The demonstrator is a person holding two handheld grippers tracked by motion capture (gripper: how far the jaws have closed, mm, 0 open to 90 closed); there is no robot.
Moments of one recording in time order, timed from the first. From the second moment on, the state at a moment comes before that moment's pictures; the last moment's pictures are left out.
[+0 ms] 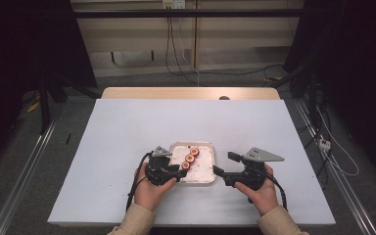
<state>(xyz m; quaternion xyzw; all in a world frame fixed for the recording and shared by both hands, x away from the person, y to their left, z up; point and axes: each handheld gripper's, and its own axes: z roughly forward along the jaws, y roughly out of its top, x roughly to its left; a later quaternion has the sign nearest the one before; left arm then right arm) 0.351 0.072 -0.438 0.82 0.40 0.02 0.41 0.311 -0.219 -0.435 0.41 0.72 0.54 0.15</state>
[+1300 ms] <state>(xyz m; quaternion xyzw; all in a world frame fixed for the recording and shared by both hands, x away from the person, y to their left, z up) 0.347 0.094 -0.423 0.81 0.35 0.00 0.47 0.305 -0.235 -0.442 0.42 0.72 0.54 0.14</state>
